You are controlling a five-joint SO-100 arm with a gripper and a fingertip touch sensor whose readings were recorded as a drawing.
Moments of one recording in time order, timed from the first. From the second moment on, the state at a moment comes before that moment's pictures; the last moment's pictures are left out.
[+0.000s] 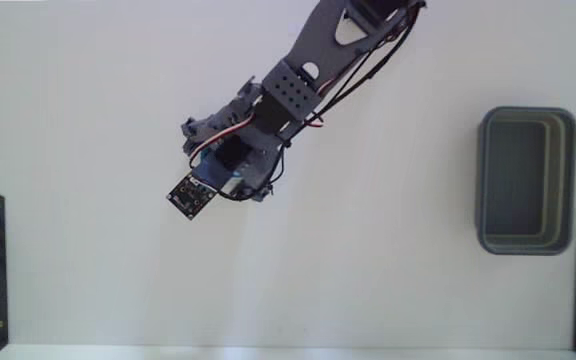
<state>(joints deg) 41.4 89.5 108.1 37.2 0.0</state>
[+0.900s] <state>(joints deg) 41.4 89.2 108.1 36.8 0.0</state>
